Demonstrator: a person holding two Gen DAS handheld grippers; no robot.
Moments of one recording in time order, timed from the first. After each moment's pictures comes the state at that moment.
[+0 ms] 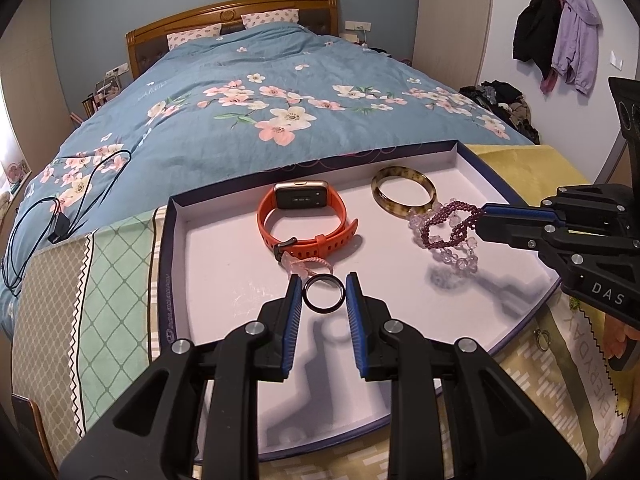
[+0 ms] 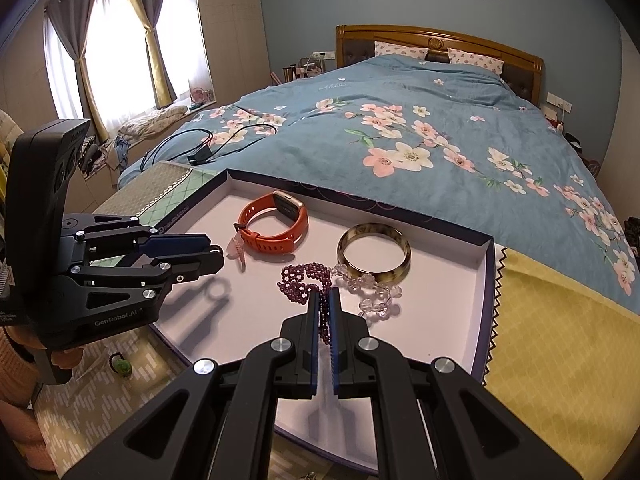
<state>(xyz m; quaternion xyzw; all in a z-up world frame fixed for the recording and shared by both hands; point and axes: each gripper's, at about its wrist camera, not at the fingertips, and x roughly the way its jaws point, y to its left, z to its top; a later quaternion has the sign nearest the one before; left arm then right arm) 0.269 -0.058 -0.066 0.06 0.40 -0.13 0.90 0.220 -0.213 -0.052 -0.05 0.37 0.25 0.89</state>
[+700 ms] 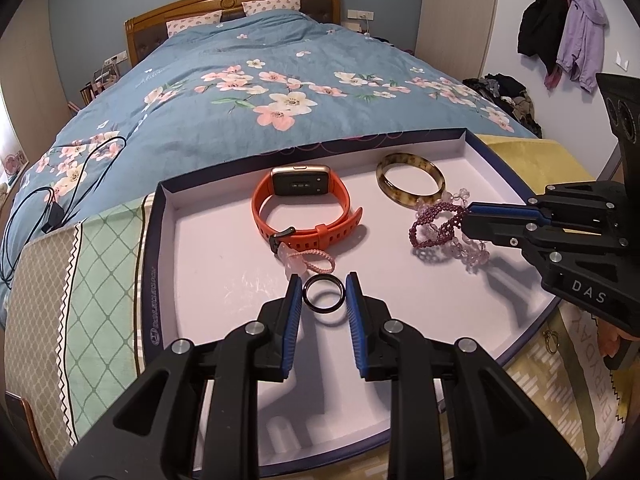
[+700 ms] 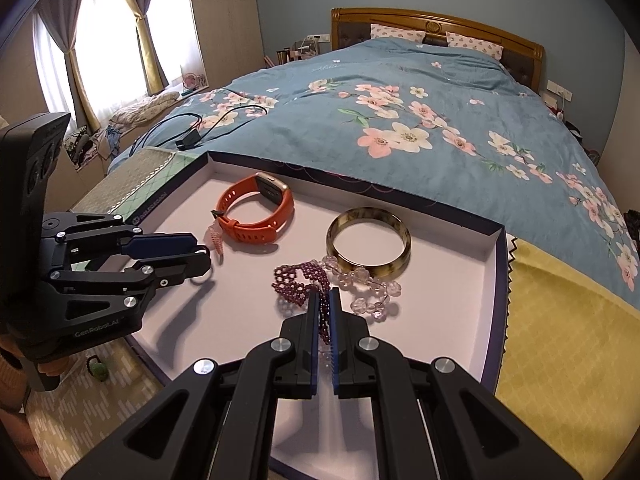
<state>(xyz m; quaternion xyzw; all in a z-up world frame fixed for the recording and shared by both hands) 0.281 -0.062 -0.079 0.05 0.42 -0.13 0.90 0.242 -0.202 -0.066 -0.06 0.41 0.23 0.88</state>
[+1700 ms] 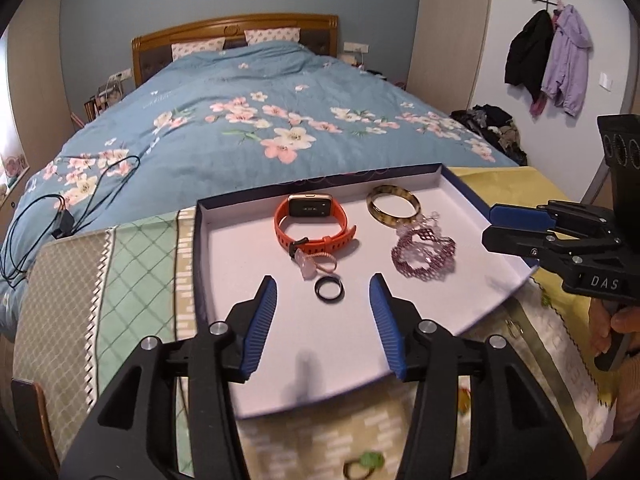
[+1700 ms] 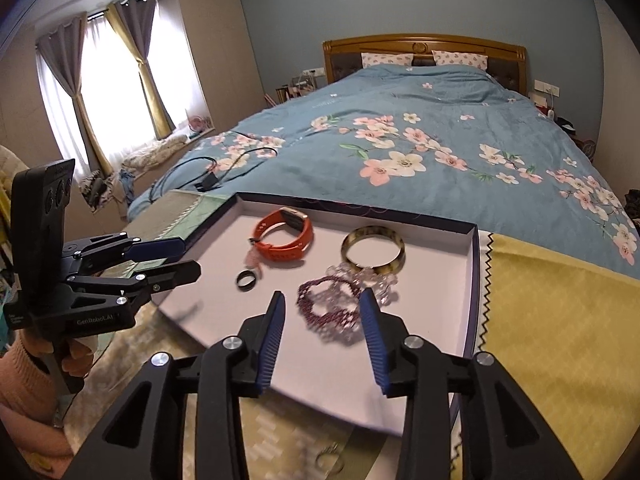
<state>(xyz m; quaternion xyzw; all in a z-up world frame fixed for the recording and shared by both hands) 0.230 -0.031 -0.038 0.03 0.36 -0.15 0.92 0.195 -0.229 -0.032 0.00 0.36 0.25 0.90</state>
